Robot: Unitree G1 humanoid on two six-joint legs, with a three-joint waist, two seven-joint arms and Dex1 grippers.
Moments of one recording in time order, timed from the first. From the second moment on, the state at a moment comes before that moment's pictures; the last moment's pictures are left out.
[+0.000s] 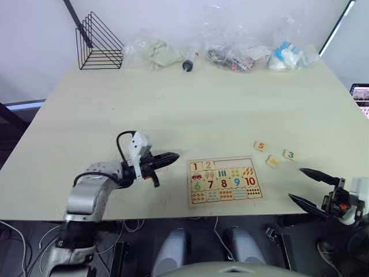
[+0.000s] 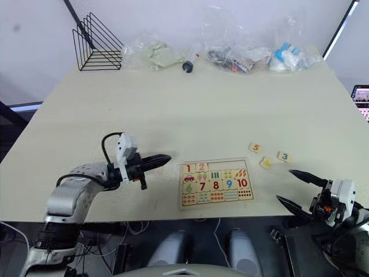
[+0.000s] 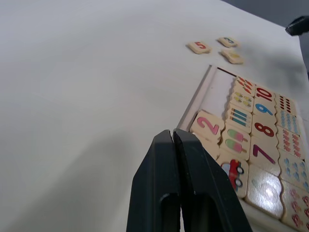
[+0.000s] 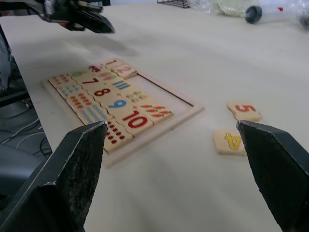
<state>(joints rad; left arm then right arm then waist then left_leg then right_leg) -0.16 0.56 0.08 -0.15 -0.42 0.53 -1.03 0.26 -0.61 -0.37 0.05 0.60 -0.18 1.33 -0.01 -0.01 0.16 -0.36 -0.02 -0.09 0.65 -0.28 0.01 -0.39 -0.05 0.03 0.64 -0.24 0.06</state>
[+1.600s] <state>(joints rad) 0.27 0.62 0.42 -0.09 -0.52 0.12 -1.09 0.23 -0.67 -0.49 0.22 0.55 -0.16 1.22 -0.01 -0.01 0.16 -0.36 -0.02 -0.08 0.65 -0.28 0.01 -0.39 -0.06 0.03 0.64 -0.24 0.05</state>
